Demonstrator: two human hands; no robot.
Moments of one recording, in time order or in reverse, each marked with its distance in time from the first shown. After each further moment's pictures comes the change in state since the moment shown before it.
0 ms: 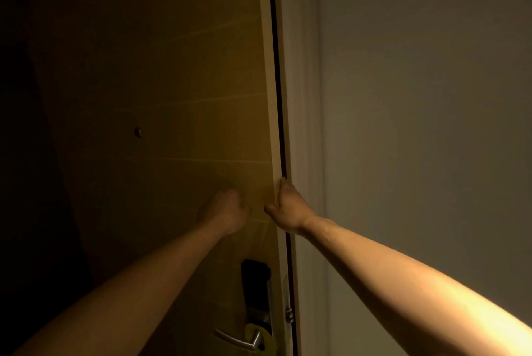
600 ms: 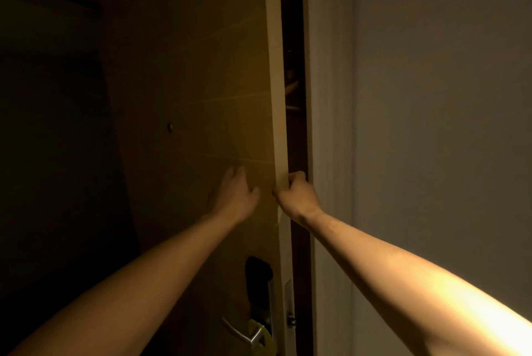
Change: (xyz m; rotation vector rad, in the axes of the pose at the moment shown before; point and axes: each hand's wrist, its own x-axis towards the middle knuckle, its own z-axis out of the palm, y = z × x) left_hand -0.041 0.037 -0.037 -0.113 0.195 -0.164; right_hand -0.004 -0.013 -0.011 0.355 0.040 0.090
